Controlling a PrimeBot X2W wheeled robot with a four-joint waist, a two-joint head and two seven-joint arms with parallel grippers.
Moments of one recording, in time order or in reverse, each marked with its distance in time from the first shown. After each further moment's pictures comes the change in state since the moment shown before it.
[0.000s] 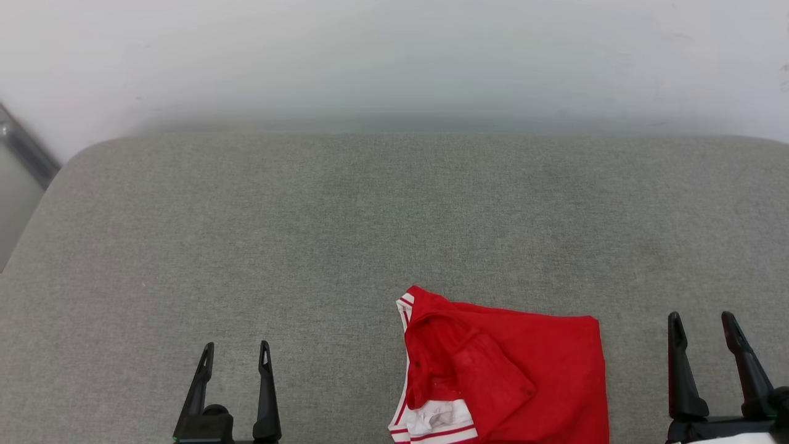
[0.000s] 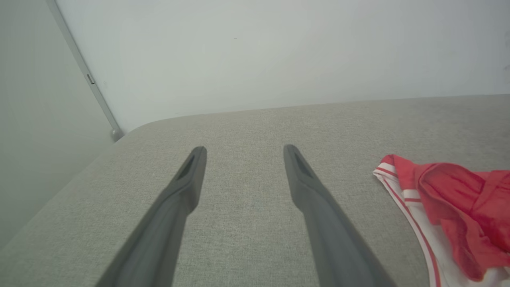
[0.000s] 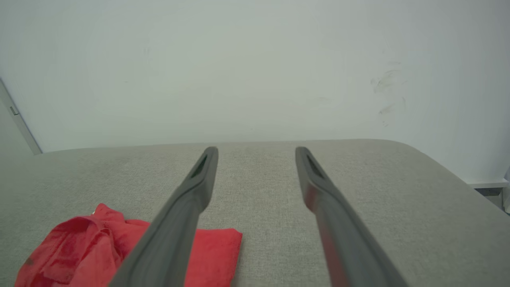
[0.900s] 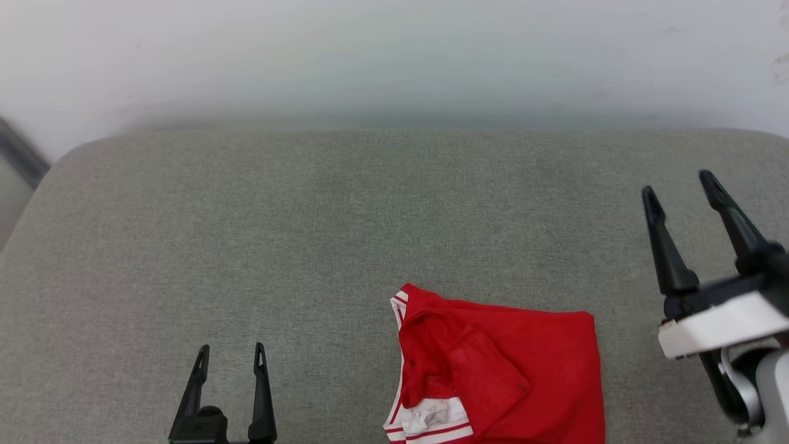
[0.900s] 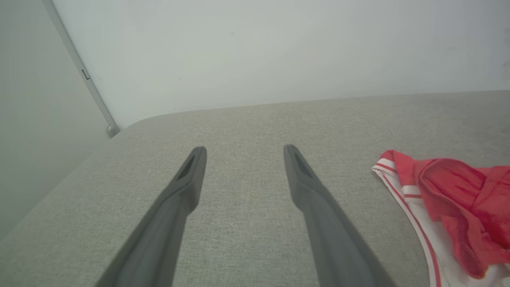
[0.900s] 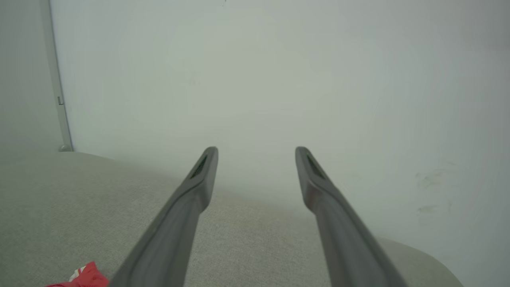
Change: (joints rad) left arm 0.007 -0.003 0.016 -0.001 -0.003 -0.007 0.000; right arm -0.329 -0.204 0.164 0.034 0.029 0.000 0.065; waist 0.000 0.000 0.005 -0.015
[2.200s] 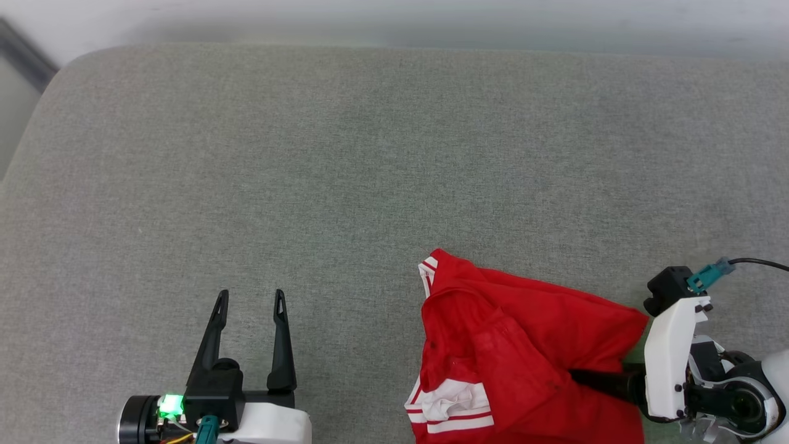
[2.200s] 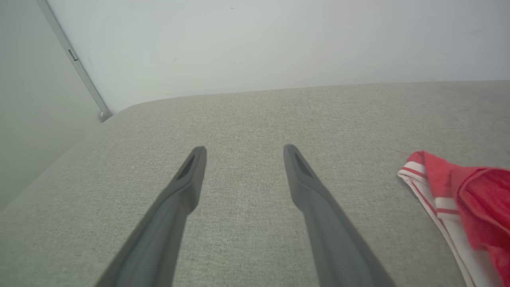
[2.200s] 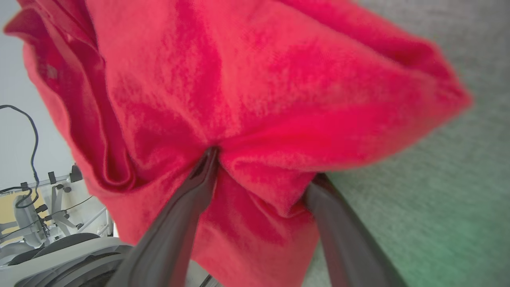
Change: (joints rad) left arm -0.134 -0.021 -0.027 0.002 -0.001 -0.020 0.000; right arm -0.099 -0.211 0.314 0.283 0.858 0.001 1.077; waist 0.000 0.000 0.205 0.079
